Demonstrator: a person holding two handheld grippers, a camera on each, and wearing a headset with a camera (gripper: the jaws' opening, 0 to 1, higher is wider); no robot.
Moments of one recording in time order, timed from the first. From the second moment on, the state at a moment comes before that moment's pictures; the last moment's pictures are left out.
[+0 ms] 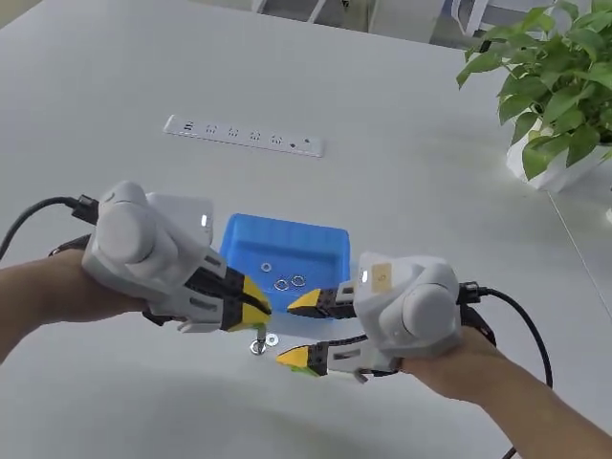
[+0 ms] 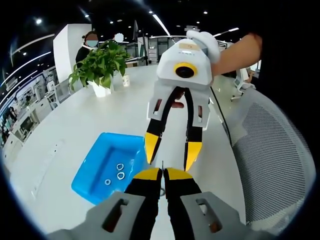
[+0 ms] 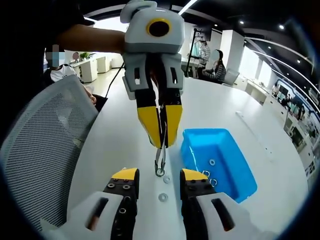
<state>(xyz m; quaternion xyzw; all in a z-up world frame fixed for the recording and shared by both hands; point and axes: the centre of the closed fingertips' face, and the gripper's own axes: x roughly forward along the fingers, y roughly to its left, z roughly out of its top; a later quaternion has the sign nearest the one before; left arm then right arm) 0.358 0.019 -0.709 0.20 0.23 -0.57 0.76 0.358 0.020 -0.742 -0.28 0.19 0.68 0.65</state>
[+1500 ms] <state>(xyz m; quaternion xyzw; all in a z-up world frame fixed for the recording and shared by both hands) 0.354 0.027 -0.712 0.22 0.24 -0.60 0.73 0.353 0.046 -0.756 -0.28 0.19 0.69 0.63</state>
